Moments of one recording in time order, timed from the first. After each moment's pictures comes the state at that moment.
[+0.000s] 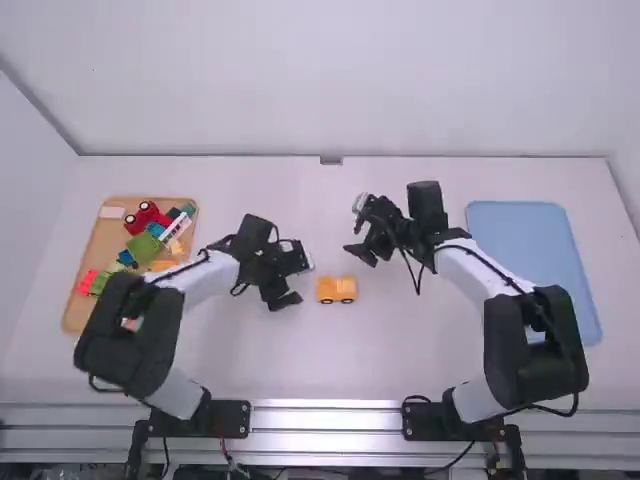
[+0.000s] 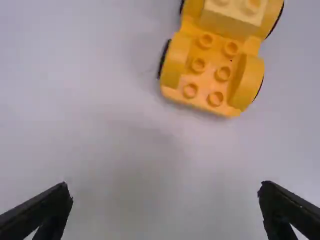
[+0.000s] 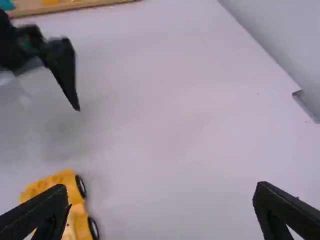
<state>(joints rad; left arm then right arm) -0.28 1.60 0.81 -0.37 0.39 0.82 0.24 1.63 0.93 -0.08 -0.69 -0.70</state>
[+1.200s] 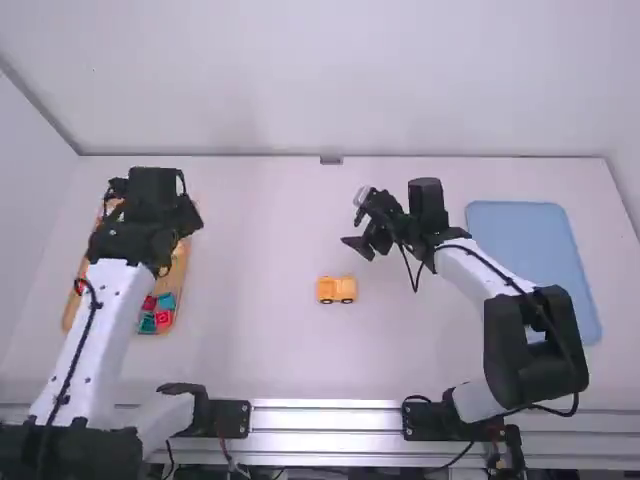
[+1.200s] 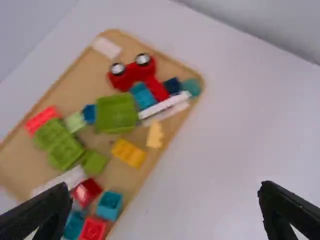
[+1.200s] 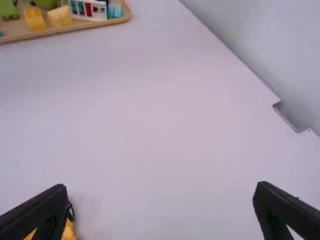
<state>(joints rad) 0.05 1.21 1.21 -0.92 -0.45 -0.49 0.24 1.63 0.93 -0.01 -0.69 -0.63</state>
